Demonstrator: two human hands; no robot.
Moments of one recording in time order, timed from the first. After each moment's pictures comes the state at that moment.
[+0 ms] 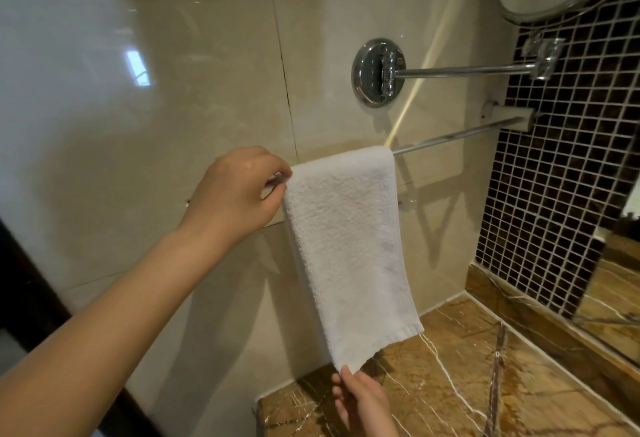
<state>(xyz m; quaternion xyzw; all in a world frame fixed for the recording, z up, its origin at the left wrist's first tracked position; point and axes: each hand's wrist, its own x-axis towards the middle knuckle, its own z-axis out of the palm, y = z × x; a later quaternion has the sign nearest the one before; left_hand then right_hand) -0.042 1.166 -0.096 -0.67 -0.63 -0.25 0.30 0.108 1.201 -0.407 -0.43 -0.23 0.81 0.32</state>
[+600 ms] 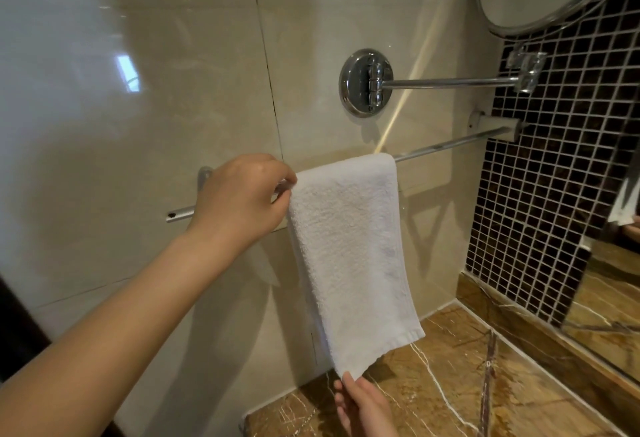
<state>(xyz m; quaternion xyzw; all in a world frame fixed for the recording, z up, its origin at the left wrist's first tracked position) -0.027 1.188 -0.096 -0.65 -0.65 -0.26 0.29 0.122 1.218 -0.401 -0.44 -0.22 0.80 0.33</state>
